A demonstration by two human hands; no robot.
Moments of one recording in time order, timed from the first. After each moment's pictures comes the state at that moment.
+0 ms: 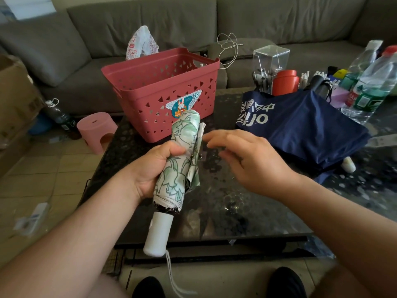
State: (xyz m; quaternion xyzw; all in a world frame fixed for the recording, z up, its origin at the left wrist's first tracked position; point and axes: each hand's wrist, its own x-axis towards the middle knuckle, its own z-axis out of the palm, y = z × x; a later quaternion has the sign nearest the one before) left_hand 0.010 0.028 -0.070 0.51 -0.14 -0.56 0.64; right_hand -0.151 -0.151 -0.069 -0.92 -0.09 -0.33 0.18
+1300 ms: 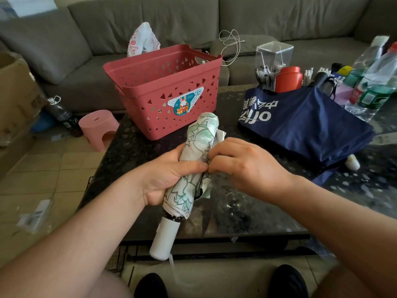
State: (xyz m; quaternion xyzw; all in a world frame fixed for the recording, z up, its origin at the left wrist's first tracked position) left_hand -0.010 0.031 -0.075 0.54 -0.21 -0.54 0.61; right_hand -0.145 -0.151 -0.089 -0.95 -0.15 -0.28 0.07
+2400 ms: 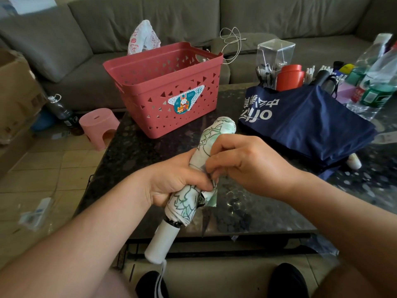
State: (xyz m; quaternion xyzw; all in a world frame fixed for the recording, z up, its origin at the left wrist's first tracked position) left_hand -0.022 0.024 -0.069 0.56 -0.31 -0.57 0.51; right_hand -0.150 -0.141 -0.064 -0.93 -0.15 -0.27 0.20
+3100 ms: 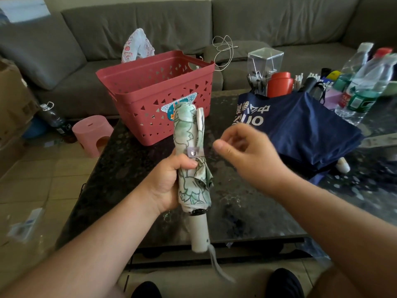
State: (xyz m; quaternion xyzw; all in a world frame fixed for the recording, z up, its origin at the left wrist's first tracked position) left_hand -0.027 0.007 -0.083 0.46 -0.15 -0.51 0.71; right_hand -0.150 -0.146 -0.064 -0.82 0.17 -0.27 0.47
